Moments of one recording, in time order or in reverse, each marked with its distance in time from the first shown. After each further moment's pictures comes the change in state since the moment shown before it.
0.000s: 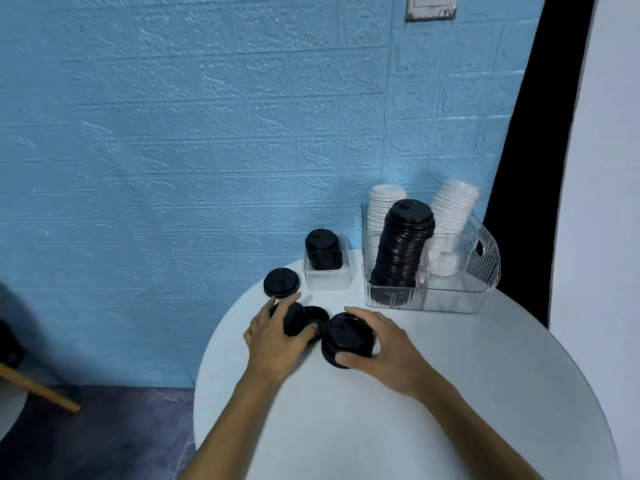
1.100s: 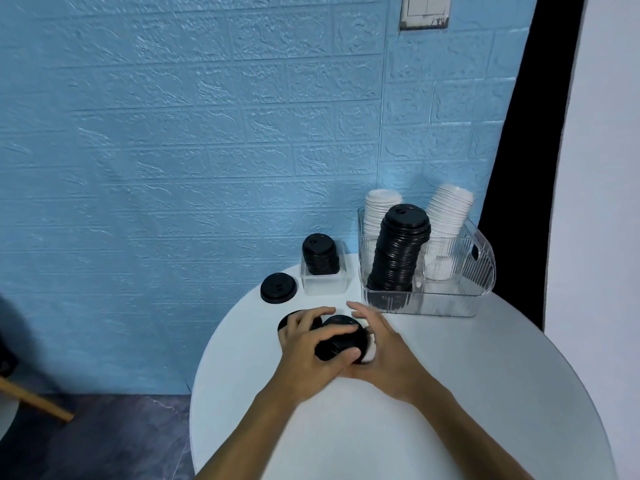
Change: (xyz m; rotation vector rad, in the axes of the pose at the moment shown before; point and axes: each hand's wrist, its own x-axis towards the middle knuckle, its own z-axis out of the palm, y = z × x) left_hand -0.019 0.018 0.028 -0.072 -0.085 0.442; right_hand 0.000 0.001 0.003 0.119 0.024 -0.016
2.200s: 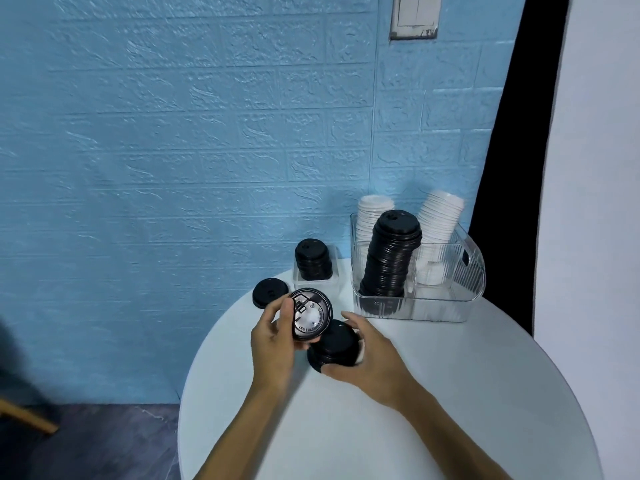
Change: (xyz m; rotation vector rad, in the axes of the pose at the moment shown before) left_hand 0.014 0.028 -0.023 -0.854 0.464 -0.457; right_hand 0.003 -0.002 0.009 0.028 0.076 0.088
